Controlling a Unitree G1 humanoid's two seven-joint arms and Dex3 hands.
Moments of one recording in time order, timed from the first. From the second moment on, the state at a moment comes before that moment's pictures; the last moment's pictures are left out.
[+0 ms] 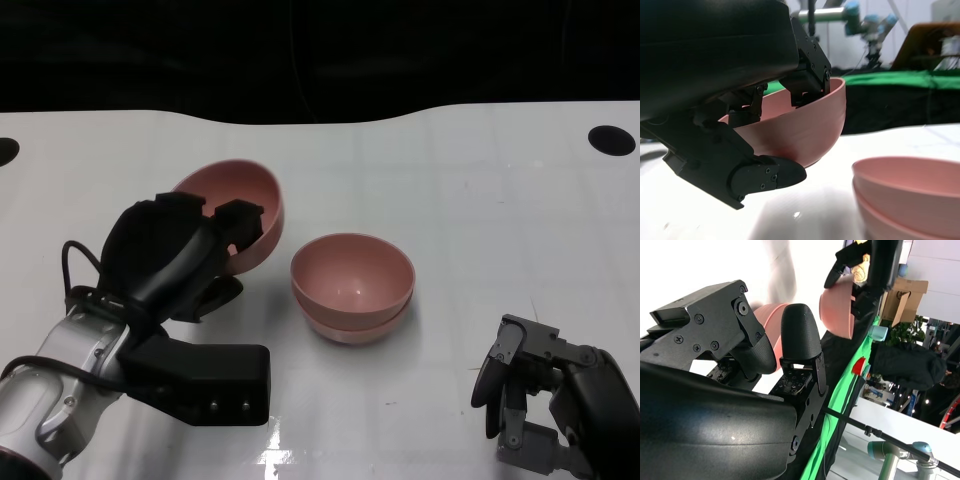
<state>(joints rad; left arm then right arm) -0.42 0.40 -0.40 0.34 0.86 -0.22 0.28 0.24 -0.08 0.11 -0.12 -0.06 -0.38 0.08</state>
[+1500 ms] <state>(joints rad) -0.62 0.24 -0.56 0.43 0.82 -0.33 -0.04 0.25 -0.08 0.12 -0.13 -0.07 -0.37 0.08</state>
